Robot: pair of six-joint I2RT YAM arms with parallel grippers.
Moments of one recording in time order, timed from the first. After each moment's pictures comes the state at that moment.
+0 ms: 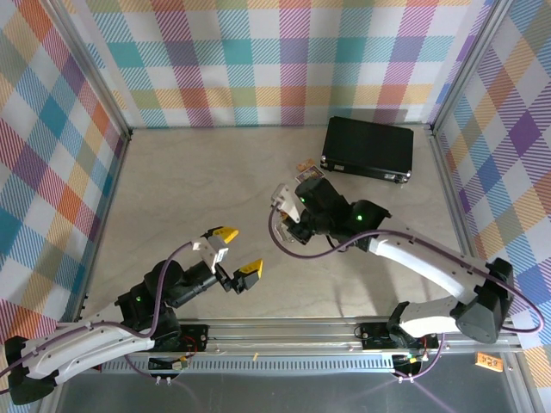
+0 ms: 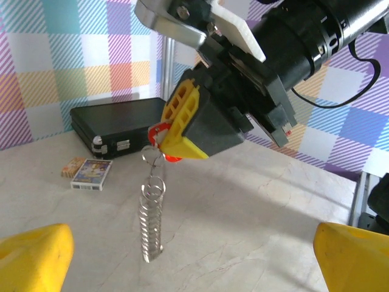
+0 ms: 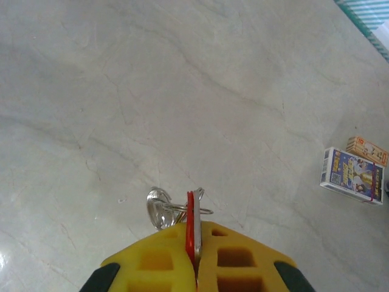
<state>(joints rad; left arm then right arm) -1.06 0.41 0.36 0.03 -0.17 -0.12 0.91 1.34 1.25 -0.68 0.06 -0.21</state>
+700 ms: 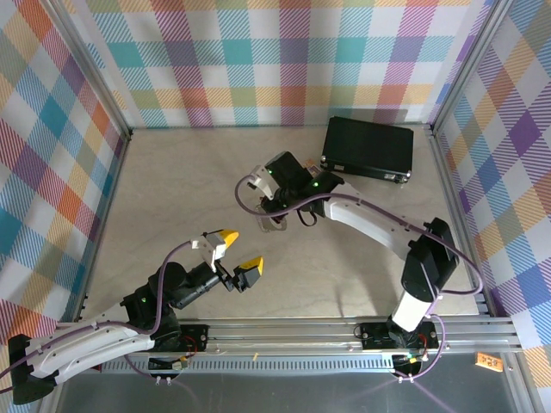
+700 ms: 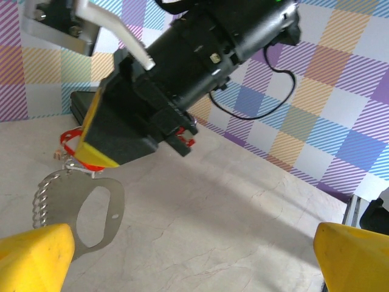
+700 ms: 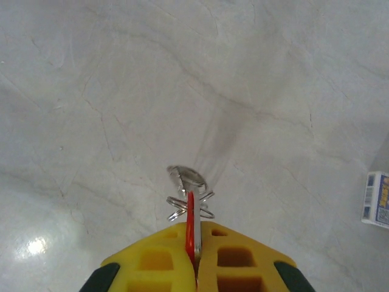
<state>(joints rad) -1.06 0.42 0.31 0.10 -0.20 -0.24 0.84 1.72 1.54 -0.70 -0.04 -0.16</state>
